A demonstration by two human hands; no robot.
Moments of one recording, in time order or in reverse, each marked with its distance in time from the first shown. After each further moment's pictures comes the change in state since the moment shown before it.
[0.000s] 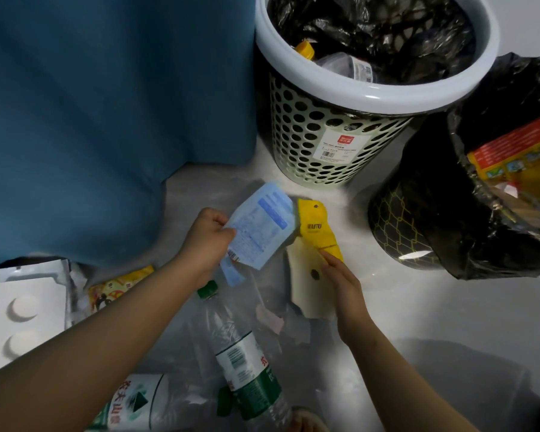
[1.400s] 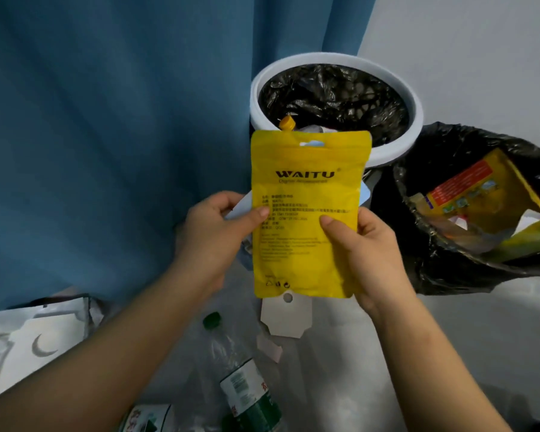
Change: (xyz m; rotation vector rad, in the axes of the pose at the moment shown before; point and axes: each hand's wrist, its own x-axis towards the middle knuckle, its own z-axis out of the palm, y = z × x) left_hand -0.087 0.103 -0.013 -0.169 0.000 0.423; right_hand -0.074 -0.139 -0.007 0.147 -0.107 -0.418
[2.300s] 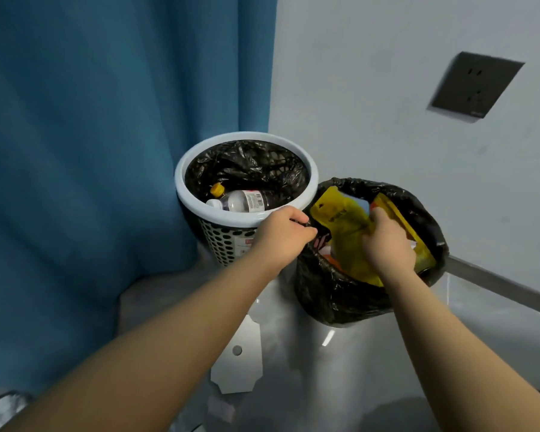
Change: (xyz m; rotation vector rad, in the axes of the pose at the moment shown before) left_hand 0.021 0.069 0.161 0.308 -0.356 0.047; right_hand 0.052 -0.061 -0.137 -1.098 0.496 -0.068
